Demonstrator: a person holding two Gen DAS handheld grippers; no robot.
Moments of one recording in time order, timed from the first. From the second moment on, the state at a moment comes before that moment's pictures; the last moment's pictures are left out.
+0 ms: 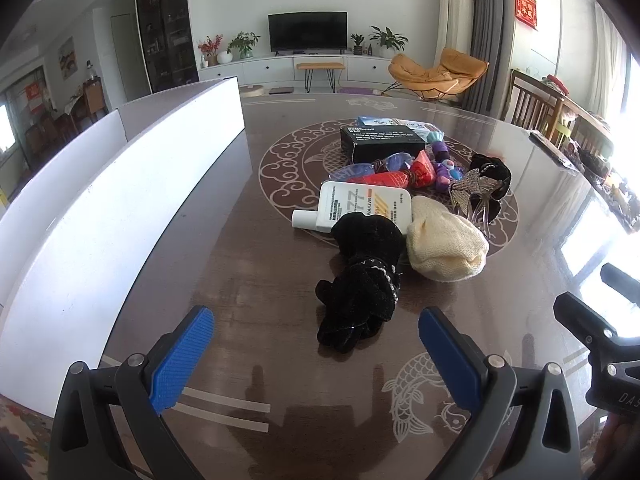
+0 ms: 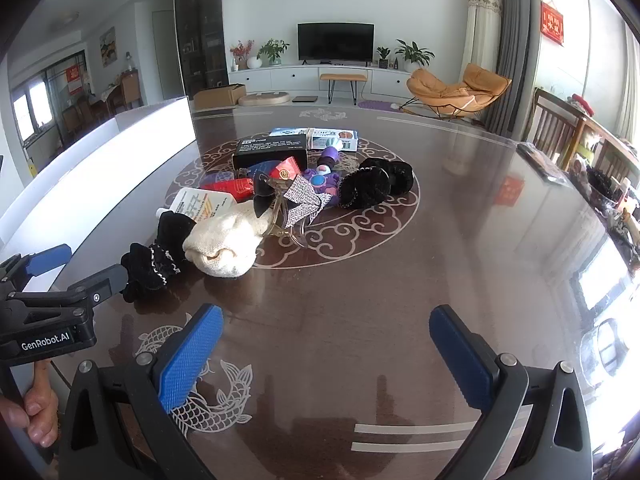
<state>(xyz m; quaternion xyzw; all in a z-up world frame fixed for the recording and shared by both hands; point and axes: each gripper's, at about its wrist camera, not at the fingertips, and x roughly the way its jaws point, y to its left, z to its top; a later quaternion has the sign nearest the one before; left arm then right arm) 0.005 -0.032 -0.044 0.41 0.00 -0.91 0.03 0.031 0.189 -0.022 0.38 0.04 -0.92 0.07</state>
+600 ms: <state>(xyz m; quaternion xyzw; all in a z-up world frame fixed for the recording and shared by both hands) 0.004 -0.035 -0.058 0.42 0.00 -0.91 0.03 0.030 0.190 -0.028 0.38 0.04 -0.92 0.07</state>
